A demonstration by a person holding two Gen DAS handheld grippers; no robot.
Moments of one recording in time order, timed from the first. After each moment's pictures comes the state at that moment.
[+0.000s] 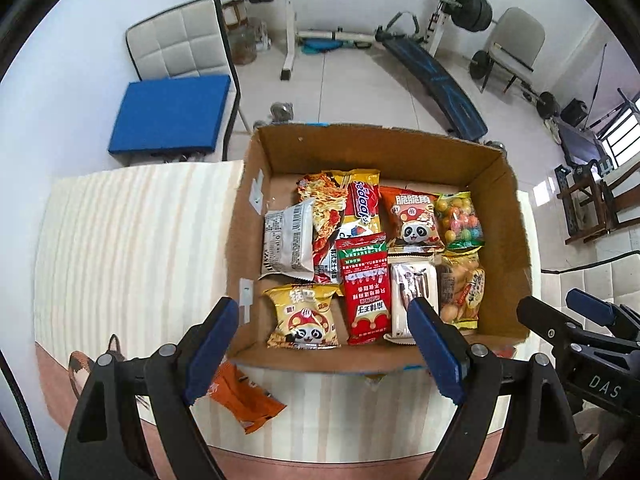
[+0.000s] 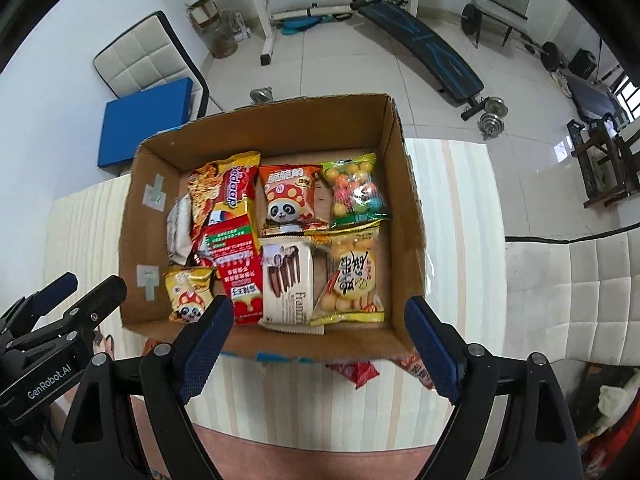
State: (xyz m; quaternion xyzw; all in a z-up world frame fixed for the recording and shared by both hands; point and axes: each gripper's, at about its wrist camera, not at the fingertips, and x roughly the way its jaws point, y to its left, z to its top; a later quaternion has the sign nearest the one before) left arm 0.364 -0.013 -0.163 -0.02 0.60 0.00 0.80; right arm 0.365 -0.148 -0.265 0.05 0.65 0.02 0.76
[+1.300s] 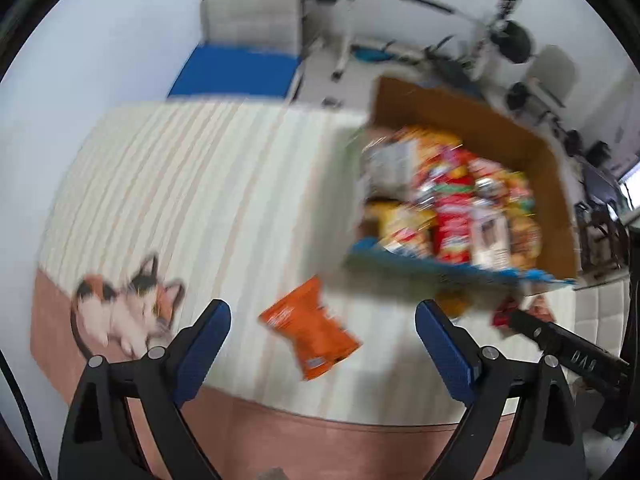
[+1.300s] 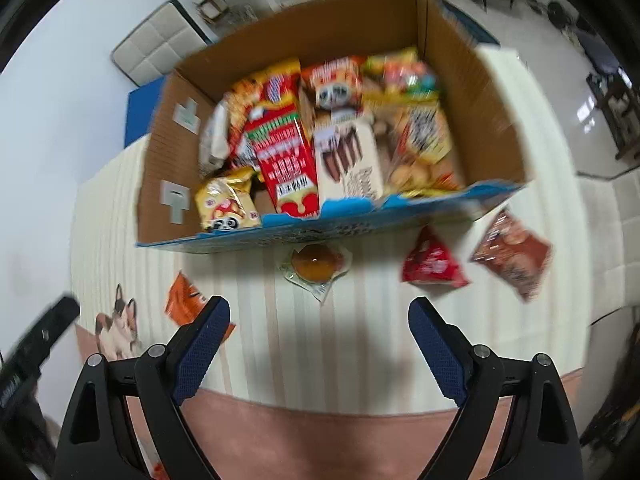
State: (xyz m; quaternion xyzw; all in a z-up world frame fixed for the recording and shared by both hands) left arm 0.255 0.095 -0.214 -0.09 0.59 0.09 0.80; right arm 0.261 -0.101 -0.343 0.14 0.67 0.05 0.73
